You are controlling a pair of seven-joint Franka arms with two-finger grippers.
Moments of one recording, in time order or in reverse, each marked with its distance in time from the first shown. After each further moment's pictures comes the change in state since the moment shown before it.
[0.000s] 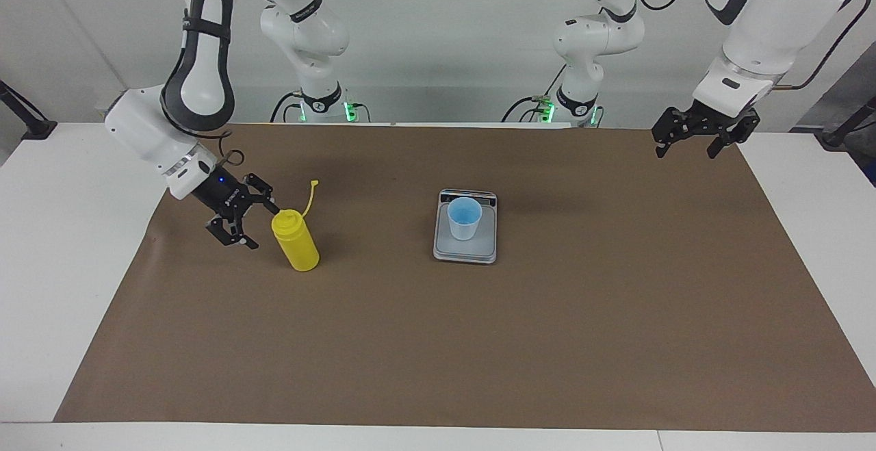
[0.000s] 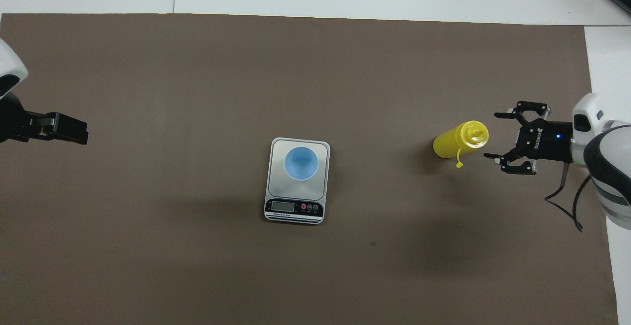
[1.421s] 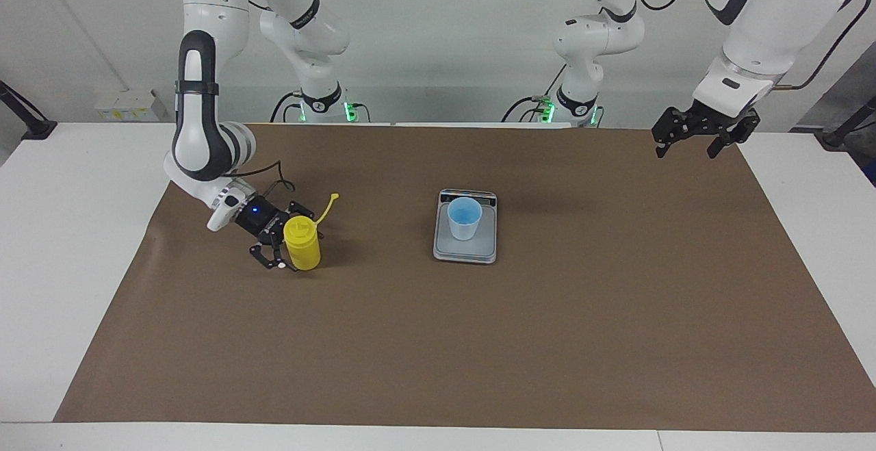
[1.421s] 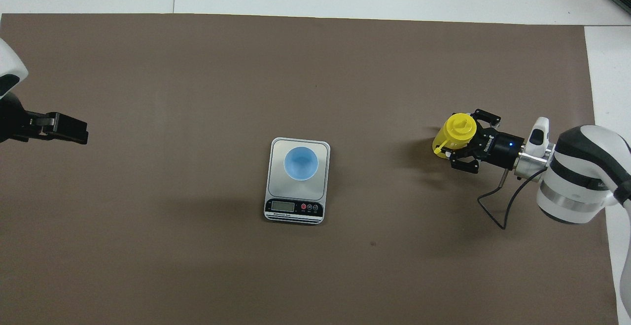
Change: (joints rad) left arm 0.000 0.000 0.000 0.000 0.000 0.000 0.000; right arm 0.038 0.196 0.004 -0.079 0.679 0.000 -0.300
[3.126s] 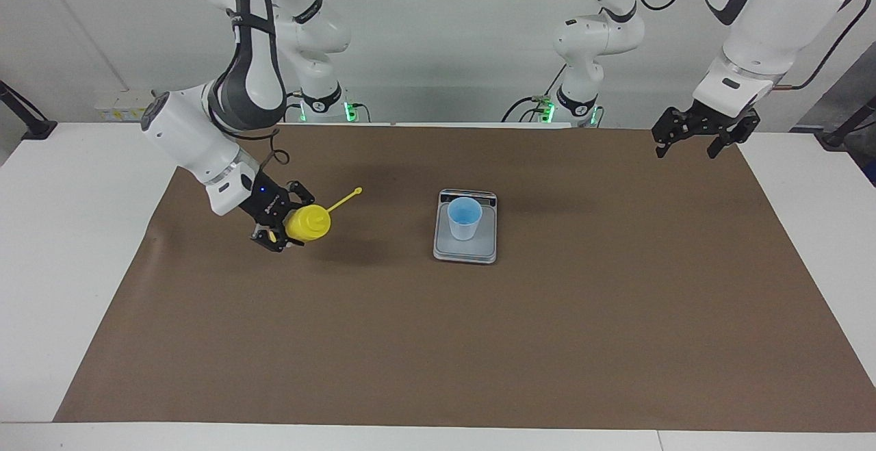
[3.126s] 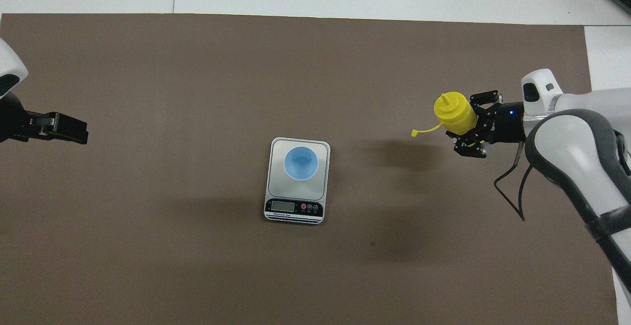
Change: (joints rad) left arm 0.000 0.000 0.000 0.000 0.000 0.000 0.000; right arm 0.121 -0.130 0.000 0.160 -0.725 0.014 0.646
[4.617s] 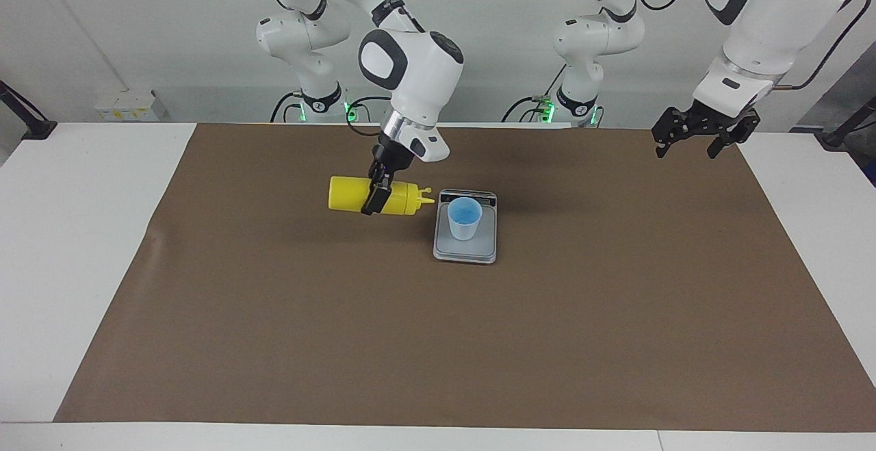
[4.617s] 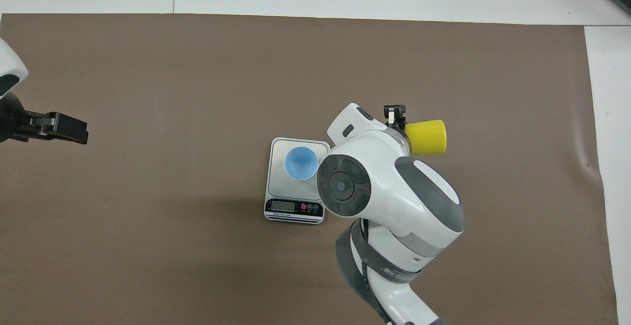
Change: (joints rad) left arm 0.000 0.000 0.000 0.000 0.000 0.000 0.000; right arm 0.581 0.000 0.006 0.198 -1.338 -0.270 0.880
